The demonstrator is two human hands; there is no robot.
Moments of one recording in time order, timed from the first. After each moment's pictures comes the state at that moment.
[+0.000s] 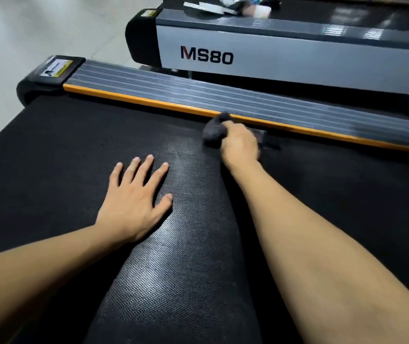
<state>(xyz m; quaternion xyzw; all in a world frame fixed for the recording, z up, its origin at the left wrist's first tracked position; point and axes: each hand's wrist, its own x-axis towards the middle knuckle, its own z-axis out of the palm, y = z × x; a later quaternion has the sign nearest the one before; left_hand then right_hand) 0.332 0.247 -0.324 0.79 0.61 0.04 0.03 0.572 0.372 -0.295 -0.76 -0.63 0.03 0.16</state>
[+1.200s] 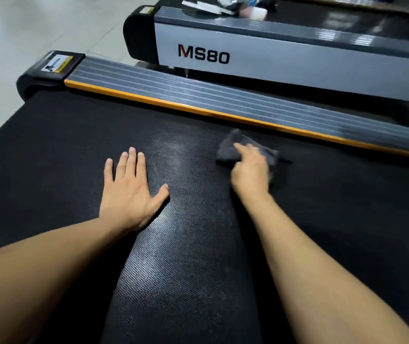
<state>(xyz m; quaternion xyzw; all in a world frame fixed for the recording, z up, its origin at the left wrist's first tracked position) 0.339 0.245 -0.322 0.73 0.68 0.05 0.03 0.596 0.286 -0.304 -0.76 -0.59 0.11 0.25</state>
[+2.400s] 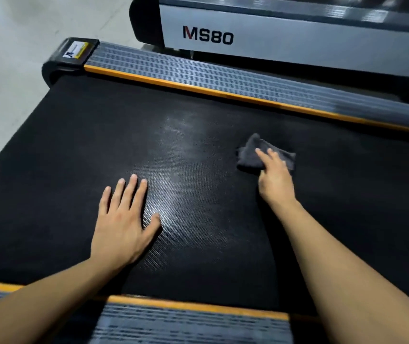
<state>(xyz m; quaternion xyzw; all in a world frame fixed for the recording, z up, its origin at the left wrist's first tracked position) 0.297 0.096 -0.315 0.75 0.65 0.06 0.01 0.638 0.182 -0.289 -0.76 -0.61 0.13 0.18</state>
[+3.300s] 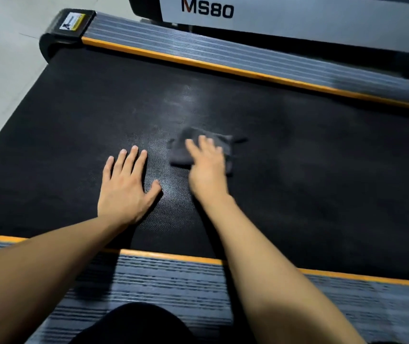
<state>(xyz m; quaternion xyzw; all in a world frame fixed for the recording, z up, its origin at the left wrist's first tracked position) 0.297 0.097 -0.314 0.74 0.66 0.07 0.04 0.494 0.136 -0.308 -0.69 -0.69 0.12 0.20</state>
